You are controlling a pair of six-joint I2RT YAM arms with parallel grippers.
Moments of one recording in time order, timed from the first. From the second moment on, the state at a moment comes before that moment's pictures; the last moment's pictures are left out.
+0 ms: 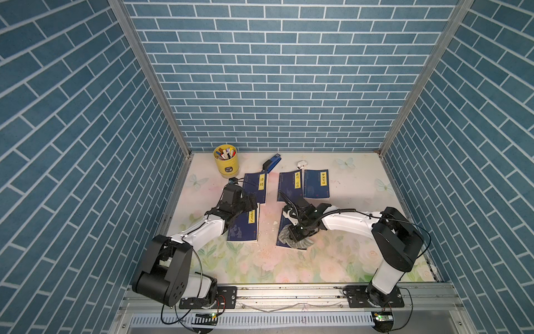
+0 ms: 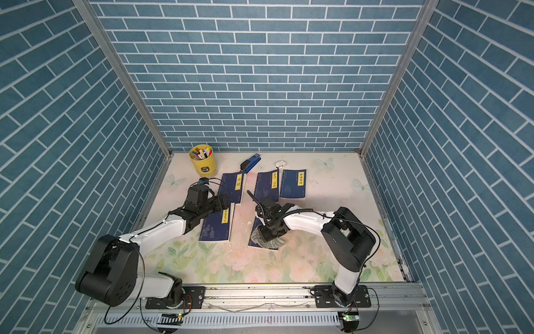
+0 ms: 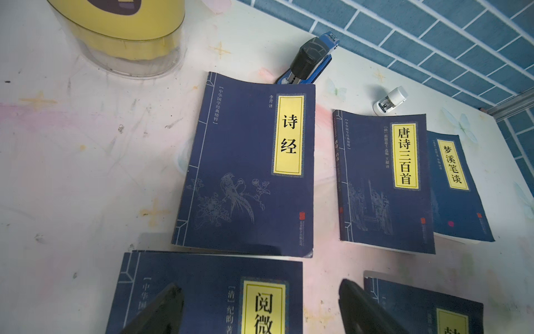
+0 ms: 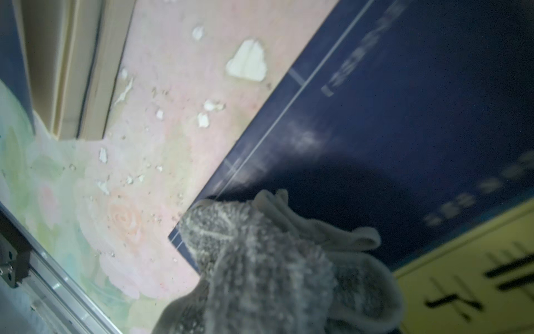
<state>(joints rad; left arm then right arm) -0.33 1.39 0.67 0.05 0.00 -0.49 0.85 1.76 1.05 -0.52 -0.24 0.31</state>
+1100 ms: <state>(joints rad) -0.33 1.43 0.69 0.08 0.04 -0.49 0.93 1.69 0.98 -0.55 -0.15 0.35</state>
